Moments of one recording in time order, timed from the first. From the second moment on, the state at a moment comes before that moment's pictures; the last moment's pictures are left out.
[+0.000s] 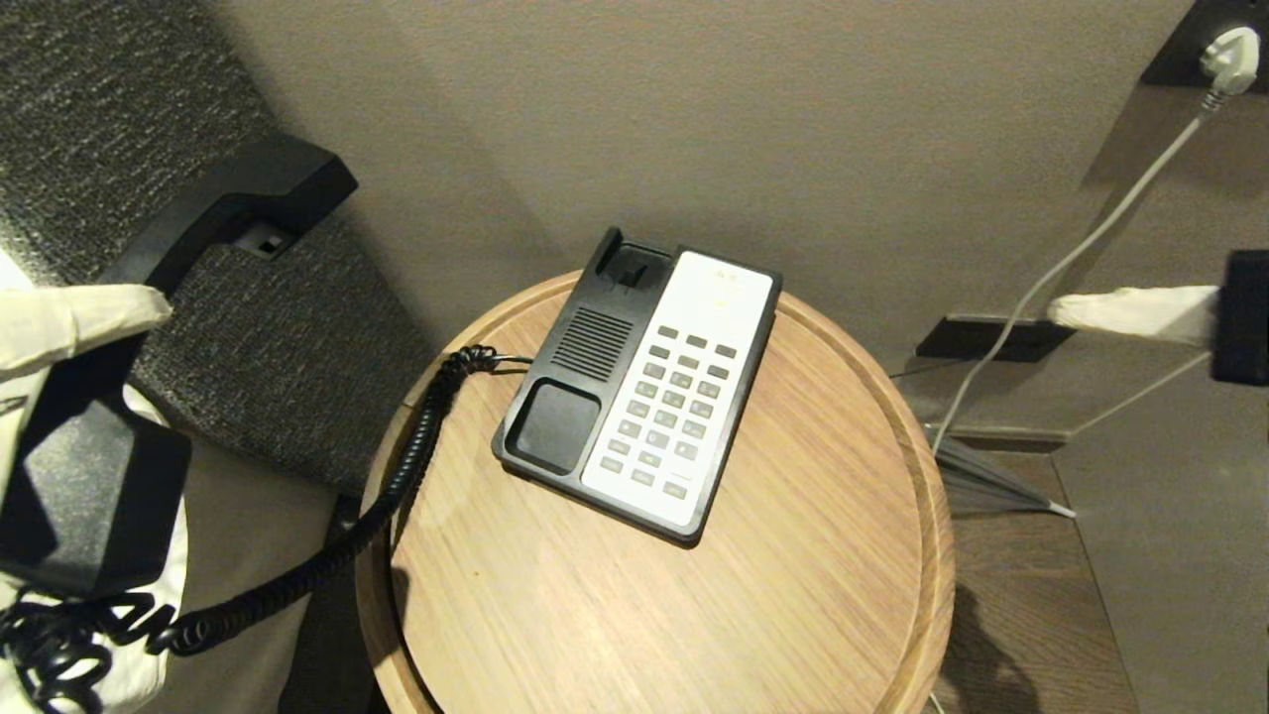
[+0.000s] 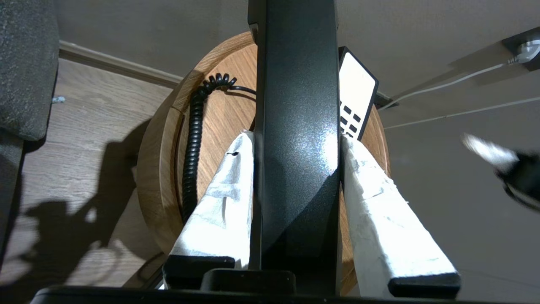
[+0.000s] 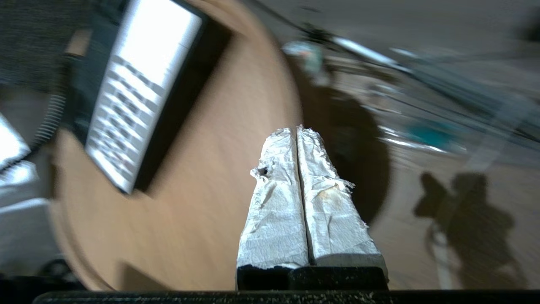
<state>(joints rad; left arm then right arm) -0.81 0.90 -1.06 0.28 0.36 -0.59 0.39 1.21 -1.09 0.20 0.11 0.25</state>
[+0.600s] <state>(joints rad) -0.81 0.88 -1.03 0.28 0.36 -0.59 0.86 1.57 -1.35 0.18 -0.22 0.38</state>
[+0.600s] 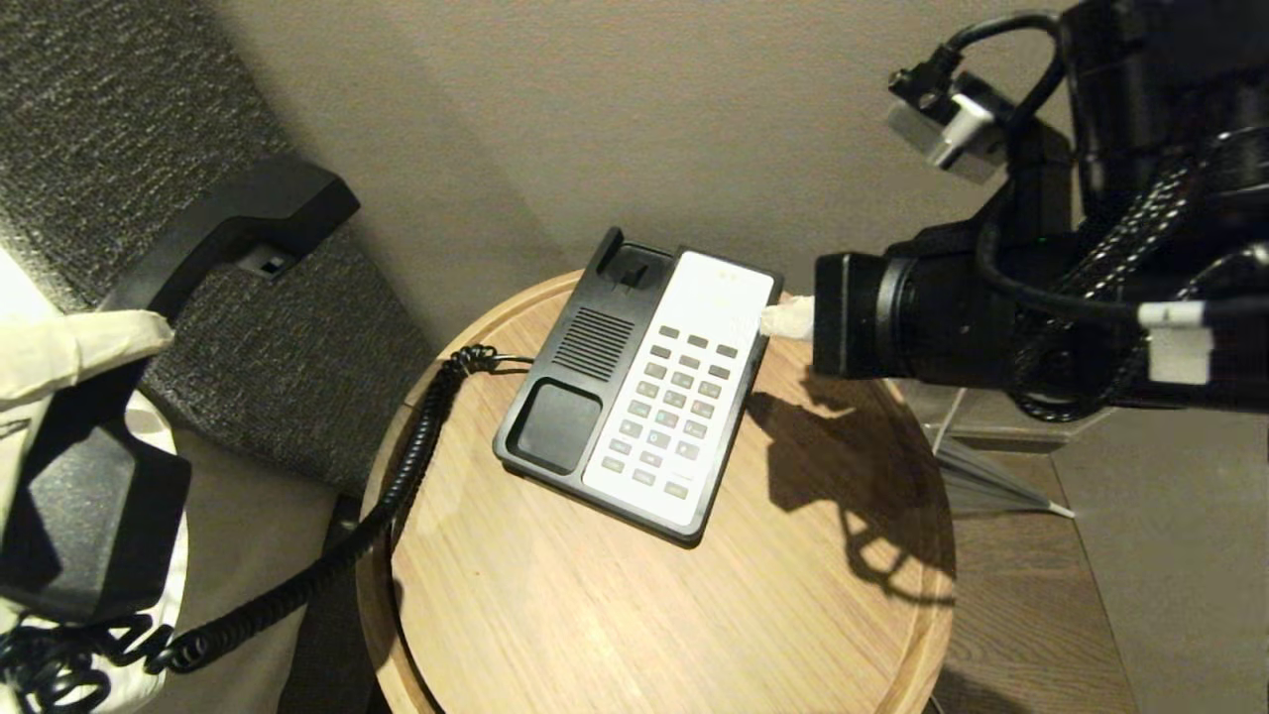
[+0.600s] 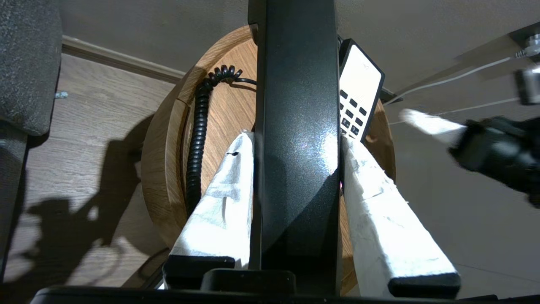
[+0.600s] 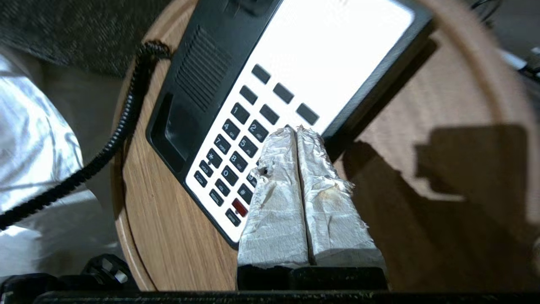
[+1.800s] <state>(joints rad) -0.81 0.86 -0.99 0.27 0.35 -0.59 0.89 1.68 -1.35 0.15 -0.23 0.39</state>
